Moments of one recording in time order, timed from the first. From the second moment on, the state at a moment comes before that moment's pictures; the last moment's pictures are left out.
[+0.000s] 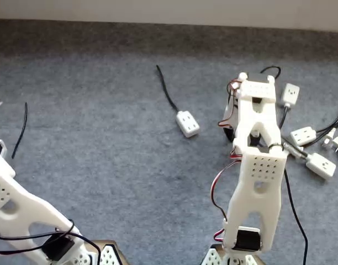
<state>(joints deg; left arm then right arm) -56.5 49.5 -34.1 96.4 -51.4 0.9 52.2 -35.6 93.9 -11.4</state>
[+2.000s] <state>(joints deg) -47.3 50.6 -33.5 102.5 -57.5 0.6 52.5 -35.7 93.9 -11.4</state>
